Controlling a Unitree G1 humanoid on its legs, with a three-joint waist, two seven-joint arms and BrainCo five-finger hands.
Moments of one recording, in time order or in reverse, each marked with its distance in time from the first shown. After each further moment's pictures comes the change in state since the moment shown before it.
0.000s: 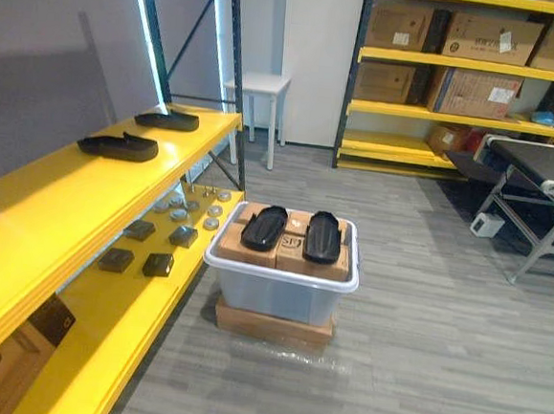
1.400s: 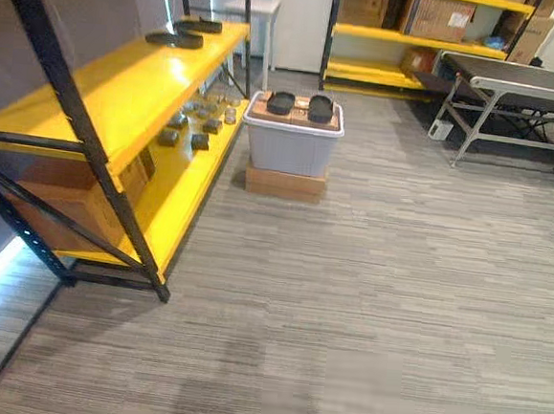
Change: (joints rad) left arm -0.123 0.199 -0.295 0.104 0.060 -0.001 -0.045; right arm -0.066 -0.101 0.050 0.103 -0.006 0.015 0.037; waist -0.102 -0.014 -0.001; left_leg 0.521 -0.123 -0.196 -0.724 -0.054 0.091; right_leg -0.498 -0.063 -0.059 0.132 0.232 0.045
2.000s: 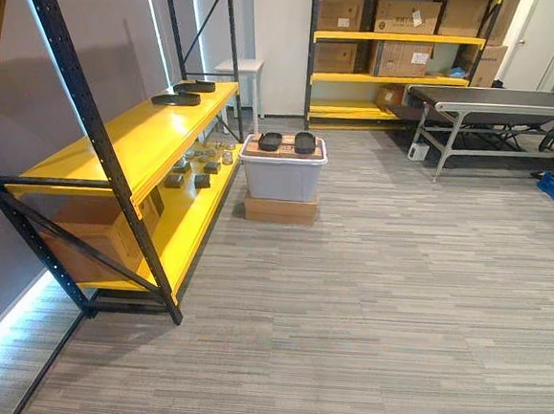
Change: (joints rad) left arm 0.100 -0.095 0.097 0.003 -0.078 0.000 0.014; right arm -0.040 -0.009 -0.061 0.016 0.079 -0.021 -0.023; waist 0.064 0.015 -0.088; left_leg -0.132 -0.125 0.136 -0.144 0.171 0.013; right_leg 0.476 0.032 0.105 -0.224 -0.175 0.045
